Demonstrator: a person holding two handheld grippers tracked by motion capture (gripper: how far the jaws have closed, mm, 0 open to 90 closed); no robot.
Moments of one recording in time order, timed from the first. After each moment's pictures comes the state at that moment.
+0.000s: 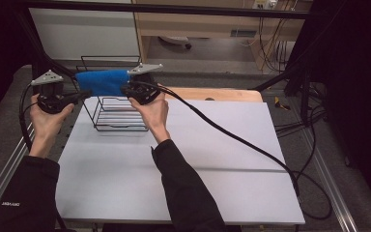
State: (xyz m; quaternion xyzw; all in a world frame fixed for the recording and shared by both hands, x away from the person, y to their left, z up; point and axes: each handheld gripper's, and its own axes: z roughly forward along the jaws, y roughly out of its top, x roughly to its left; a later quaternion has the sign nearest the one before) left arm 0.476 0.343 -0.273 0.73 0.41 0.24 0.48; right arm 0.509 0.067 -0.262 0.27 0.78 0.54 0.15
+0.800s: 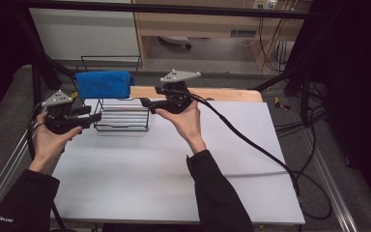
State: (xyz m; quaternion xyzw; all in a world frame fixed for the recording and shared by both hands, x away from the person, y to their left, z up) left arm 0.437 0.321 -0.308 0.76 0.40 0.22 0.46; right arm 0.474 -0.020 -0.257 0.27 0.78 0.55 0.15
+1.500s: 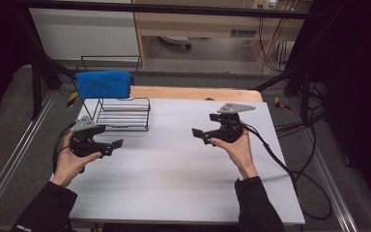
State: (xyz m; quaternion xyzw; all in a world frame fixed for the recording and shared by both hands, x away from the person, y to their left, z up) left arm 0.411 0.276 -0.371 0.78 0.38 0.18 0.46; right arm 0.442 -0.160 -0.337 0.34 0.77 0.52 0.13
